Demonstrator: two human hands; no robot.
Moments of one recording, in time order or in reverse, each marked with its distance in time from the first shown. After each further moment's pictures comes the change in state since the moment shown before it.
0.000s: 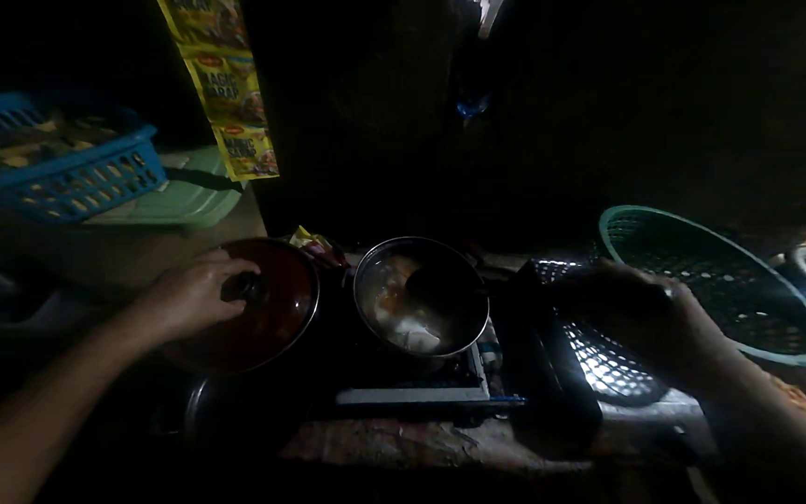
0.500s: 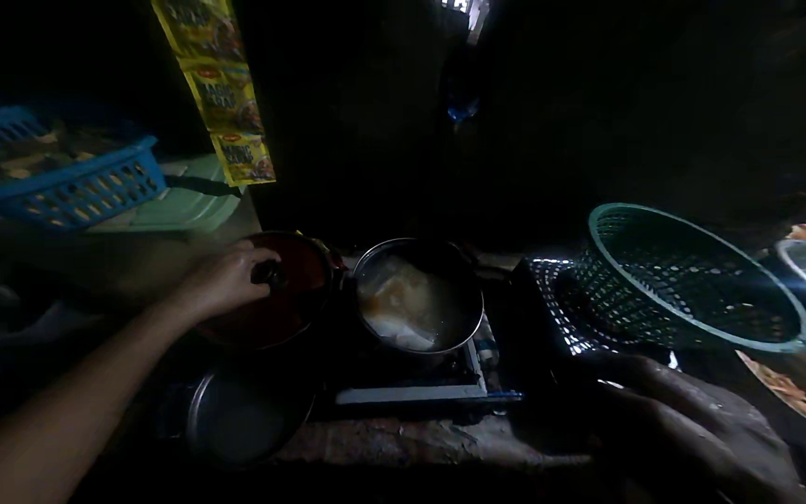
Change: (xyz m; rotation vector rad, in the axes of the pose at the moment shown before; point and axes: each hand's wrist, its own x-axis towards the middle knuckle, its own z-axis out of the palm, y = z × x) left_hand 0.033 0.020 0.003 -0.020 0.001 -0.031; right_hand -0.070 -0.026 0.019 -0.316 0.085 -0.558
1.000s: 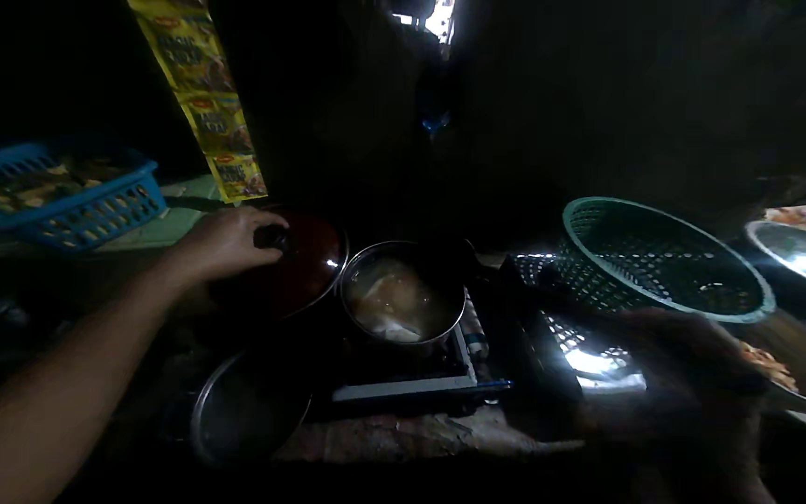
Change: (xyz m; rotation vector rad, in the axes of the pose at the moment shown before) left_hand 0.003 0.043 -0.053 0.039 0.173 0.234; right_hand -0.040 0.012 0.008 0.340 0.557 0.509
